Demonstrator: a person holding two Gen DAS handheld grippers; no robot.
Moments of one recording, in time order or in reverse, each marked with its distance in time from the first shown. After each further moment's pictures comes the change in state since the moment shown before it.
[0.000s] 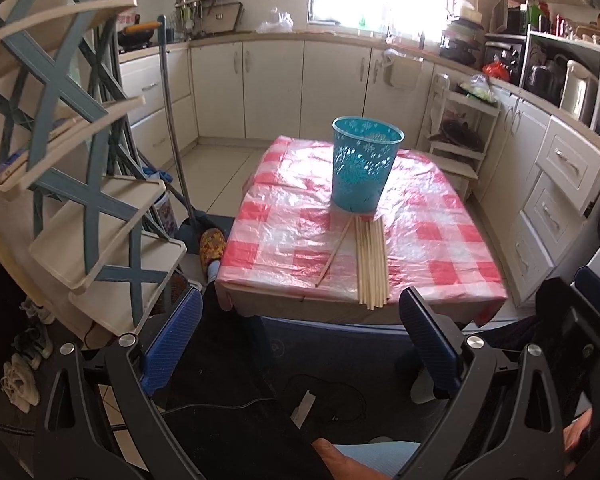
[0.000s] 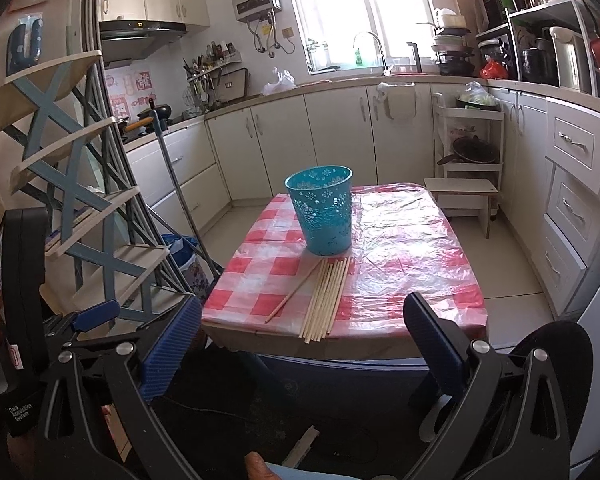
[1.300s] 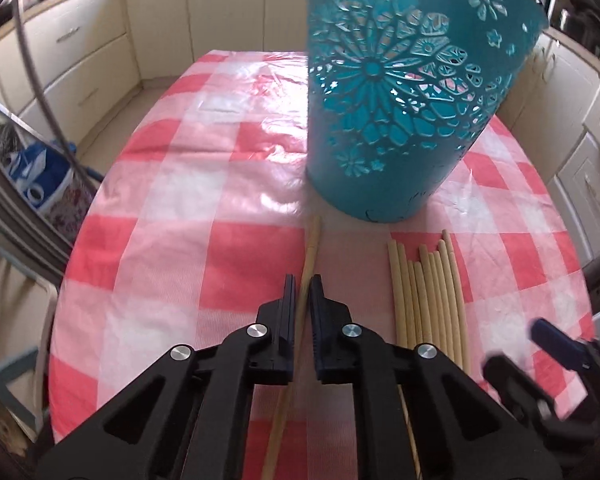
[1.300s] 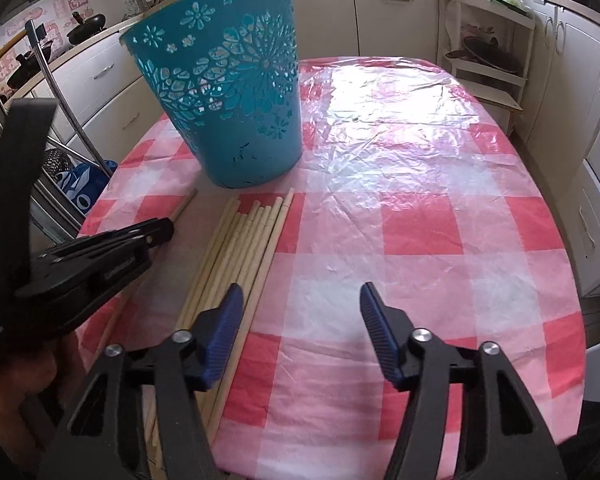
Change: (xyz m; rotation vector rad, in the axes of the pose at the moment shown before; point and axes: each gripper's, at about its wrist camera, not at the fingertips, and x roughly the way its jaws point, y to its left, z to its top) left arm 0.341 -0.059 0.071 0.035 0.250 -0.101; right arm 0.305 -0.073 -0.004 0.026 0.379 -0.064
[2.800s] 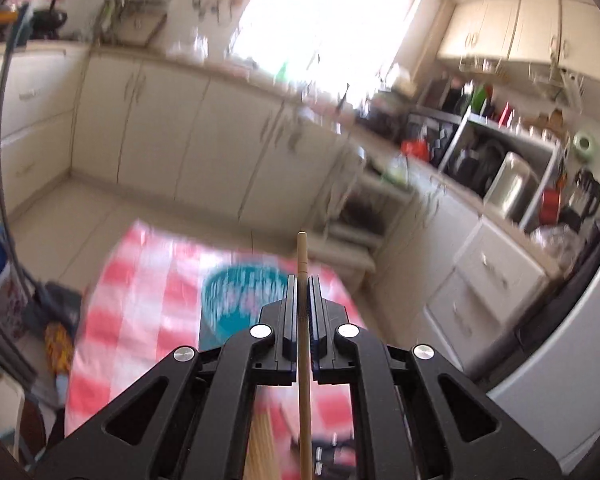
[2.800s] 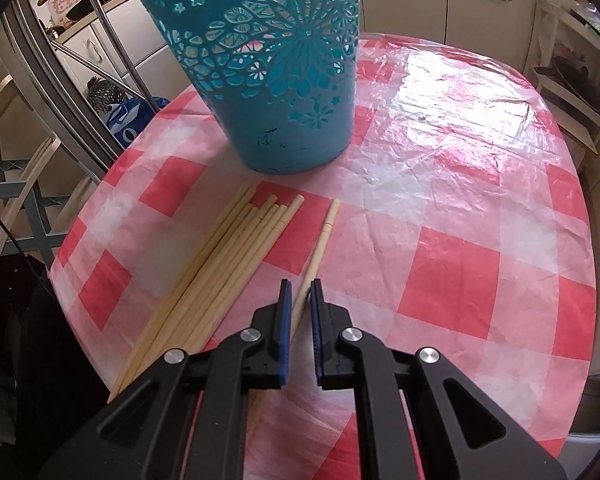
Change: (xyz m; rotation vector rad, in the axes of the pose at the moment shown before) left arm -0.207 0.007 0.095 -0.082 -0.508 -0.411; right arm 0.032 -0.013 0.036 -0.250 0.146 0.191
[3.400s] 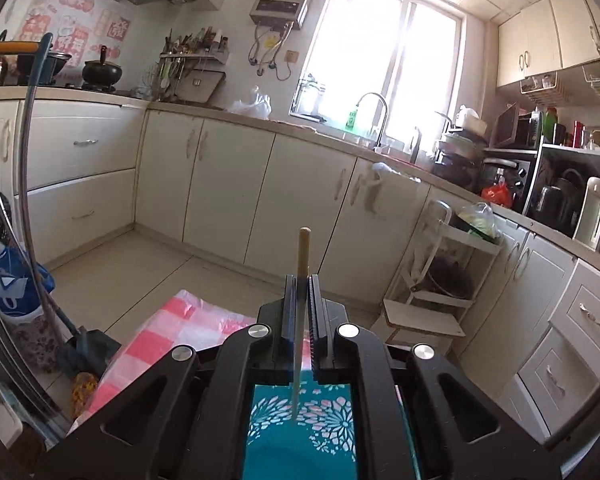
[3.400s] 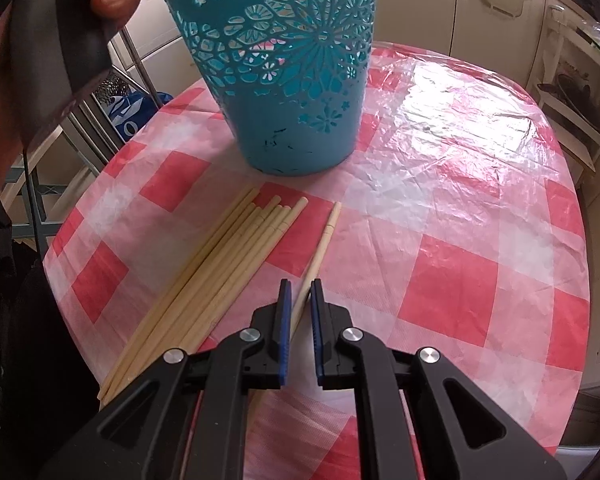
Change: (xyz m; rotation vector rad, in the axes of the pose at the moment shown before) left arm 0.117 0.009 0.005 0.027 -0.181 0.307; right arm 0.000 0.003 -0.002 -0.053 -0.015 -0.026
